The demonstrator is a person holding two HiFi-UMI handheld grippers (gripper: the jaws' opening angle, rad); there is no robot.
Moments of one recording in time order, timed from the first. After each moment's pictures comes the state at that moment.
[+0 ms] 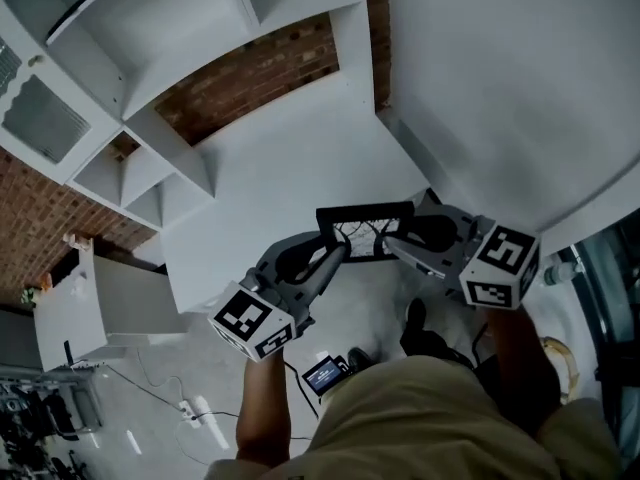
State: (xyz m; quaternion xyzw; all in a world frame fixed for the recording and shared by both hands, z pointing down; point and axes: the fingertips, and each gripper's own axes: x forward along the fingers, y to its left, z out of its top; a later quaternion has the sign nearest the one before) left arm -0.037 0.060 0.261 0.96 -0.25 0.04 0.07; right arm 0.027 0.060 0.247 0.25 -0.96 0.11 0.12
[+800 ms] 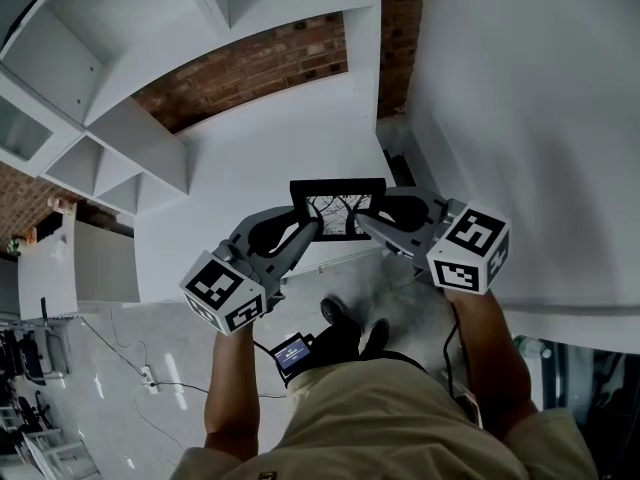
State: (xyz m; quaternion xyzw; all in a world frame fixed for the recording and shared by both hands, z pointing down) left arm 0.040 -0.128 0.307 0.93 -0.34 0.08 0.09; right arm 0.104 -0.141 0.300 0.17 -0.97 0.13 0.10
